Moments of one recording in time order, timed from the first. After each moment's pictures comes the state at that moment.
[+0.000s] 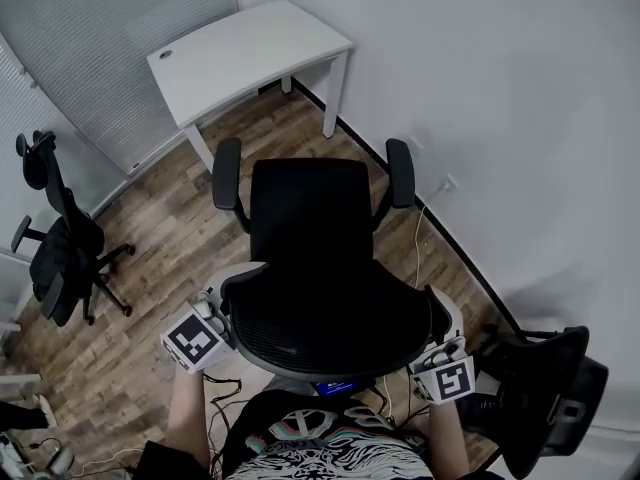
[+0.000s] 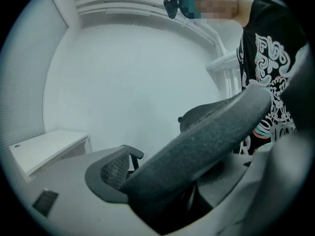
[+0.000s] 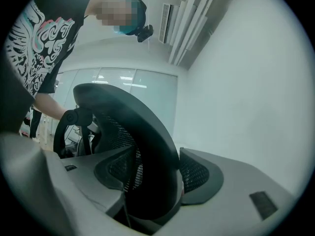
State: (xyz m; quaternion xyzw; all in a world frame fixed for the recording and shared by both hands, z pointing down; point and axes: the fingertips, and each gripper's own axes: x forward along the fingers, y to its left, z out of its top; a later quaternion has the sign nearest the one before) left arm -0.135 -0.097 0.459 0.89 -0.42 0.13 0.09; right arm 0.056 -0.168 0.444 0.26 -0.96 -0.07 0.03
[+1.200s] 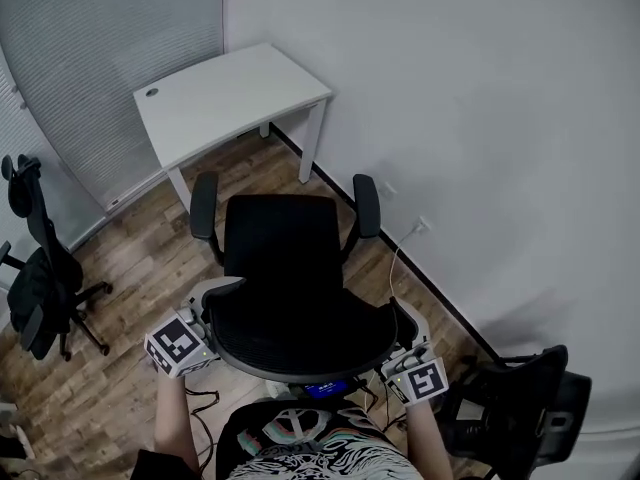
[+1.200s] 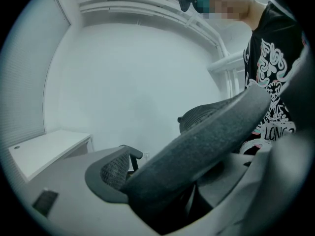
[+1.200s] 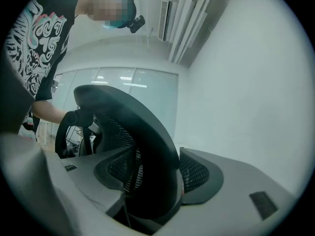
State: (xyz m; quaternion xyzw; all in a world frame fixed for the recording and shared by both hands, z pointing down) left arm -0.193 -0.129 0.460 0.90 -0.41 0.13 0.08; right arm -0.001 -0.203 0.444 0.25 -0.96 -0.07 0.03
